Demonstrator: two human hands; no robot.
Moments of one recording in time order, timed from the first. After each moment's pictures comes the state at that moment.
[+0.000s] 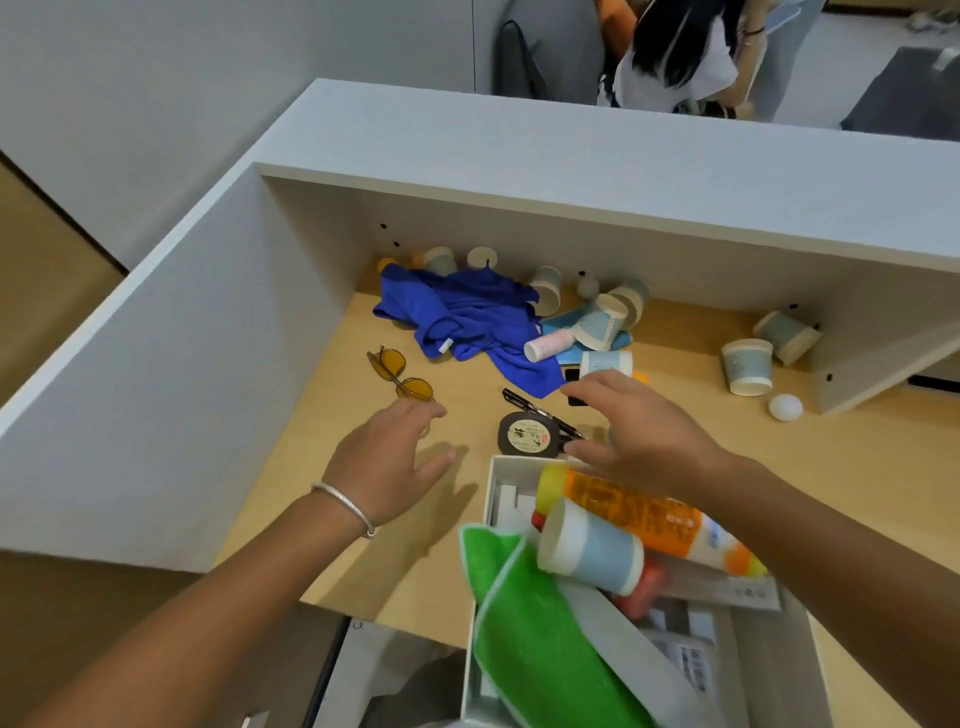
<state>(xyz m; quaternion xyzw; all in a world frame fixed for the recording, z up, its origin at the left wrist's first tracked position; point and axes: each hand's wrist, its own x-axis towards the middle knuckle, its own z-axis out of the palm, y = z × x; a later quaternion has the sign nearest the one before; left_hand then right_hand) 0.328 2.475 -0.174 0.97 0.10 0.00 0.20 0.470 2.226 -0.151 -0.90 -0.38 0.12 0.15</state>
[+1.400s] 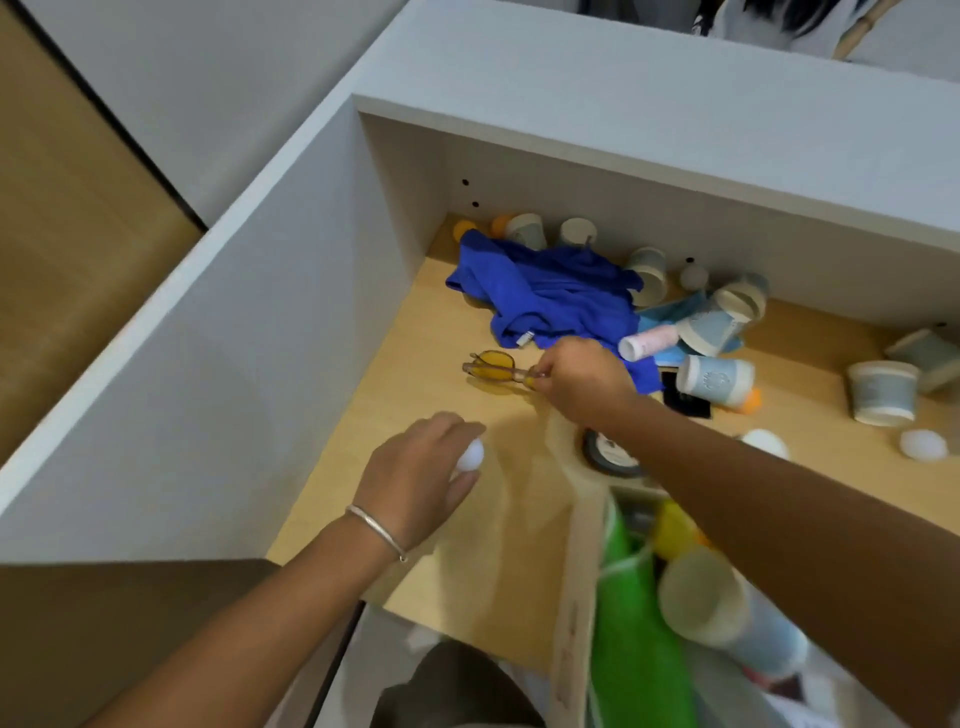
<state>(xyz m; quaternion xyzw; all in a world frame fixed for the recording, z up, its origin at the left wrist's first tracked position) 0.303 2.532 -0.213 0.98 0.07 0.02 0.18 0.501 2.411 -0.221 -0.92 -0.32 0.18 0.10</state>
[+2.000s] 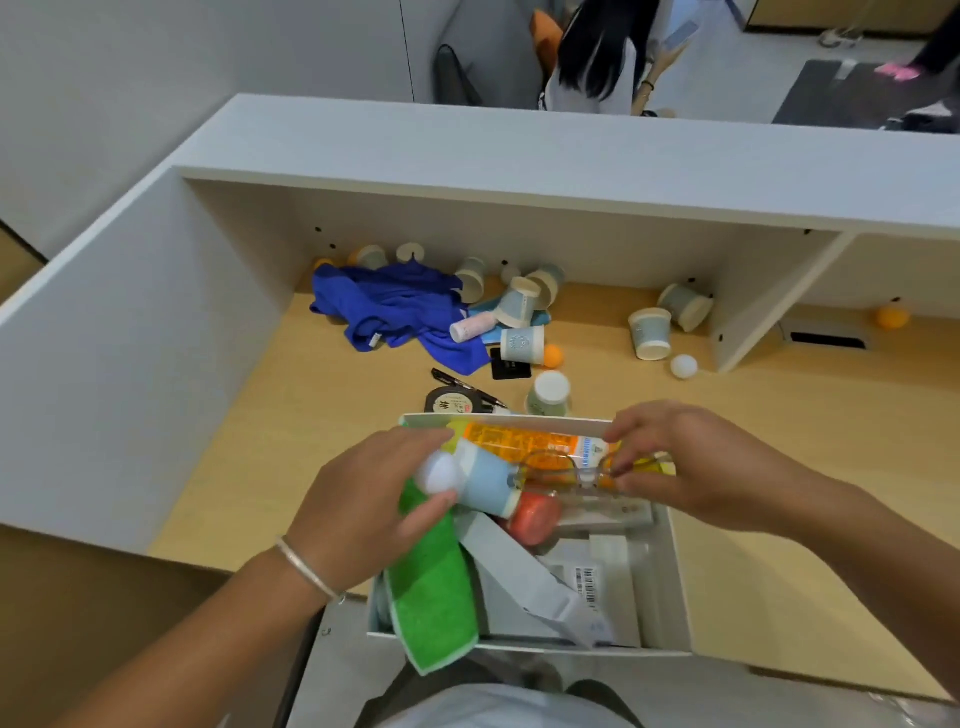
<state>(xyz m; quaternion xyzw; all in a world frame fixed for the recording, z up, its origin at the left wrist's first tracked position) 0.268 2.350 -0.129 0.97 -0.04 0.10 0.21 0.413 2.065 -0.093 -0.89 -0.39 0.18 0.18</state>
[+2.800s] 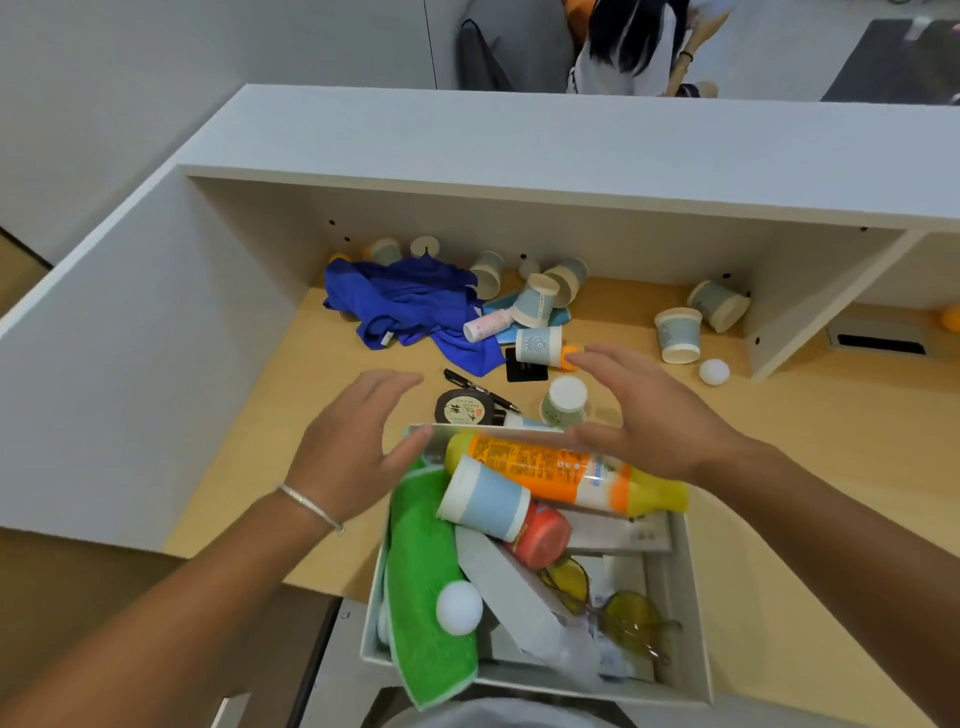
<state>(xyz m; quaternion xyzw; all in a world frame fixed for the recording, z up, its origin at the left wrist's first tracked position) 0.326 2.389 -0.145 0.98 0.05 0.11 0.18 0.472 2.116 -0.134 -0.90 -0.36 0.11 0.21</state>
